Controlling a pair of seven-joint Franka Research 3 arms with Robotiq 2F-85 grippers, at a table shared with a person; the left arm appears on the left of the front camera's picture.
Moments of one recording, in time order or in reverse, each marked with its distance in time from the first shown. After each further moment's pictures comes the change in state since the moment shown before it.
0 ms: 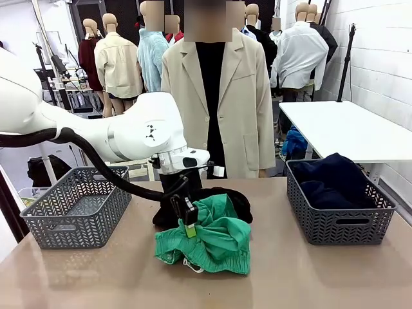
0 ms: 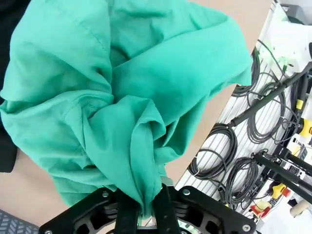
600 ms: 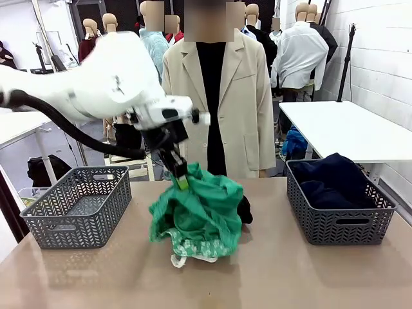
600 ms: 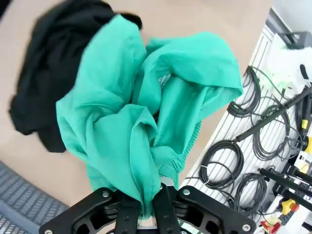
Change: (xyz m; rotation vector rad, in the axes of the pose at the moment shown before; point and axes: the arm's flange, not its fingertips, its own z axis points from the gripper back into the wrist) left arm -0.021 -0.025 0.127 0.172 -0.211 -0.015; right arm 0.000 0.000 0.000 -0.001 0.000 -0.001
